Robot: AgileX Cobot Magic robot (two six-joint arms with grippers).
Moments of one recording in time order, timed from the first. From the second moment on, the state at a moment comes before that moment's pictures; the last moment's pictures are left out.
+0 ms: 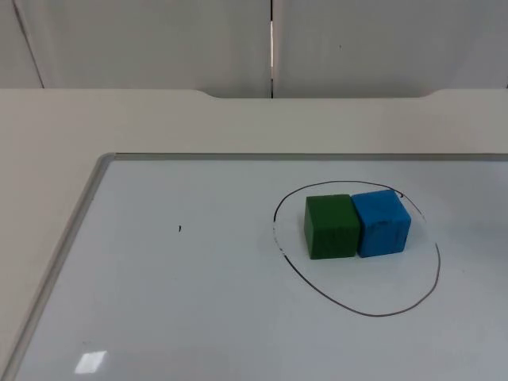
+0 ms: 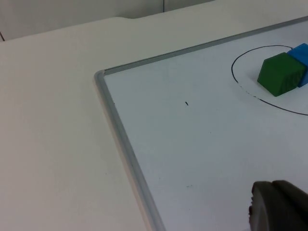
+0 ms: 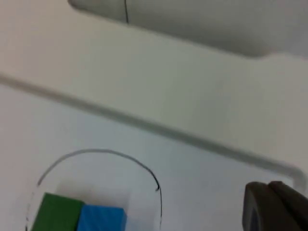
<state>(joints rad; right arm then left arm) 0.26 1.33 -1.14 -0.04 0.59 0.01 -0.38 0.00 -0.50 -0.02 1.07 0.00</state>
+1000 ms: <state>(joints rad) 0.26 0.72 -0.83 -0.02 0.63 0.01 -0.38 0.00 -0.50 -0.02 1.07 0.00</state>
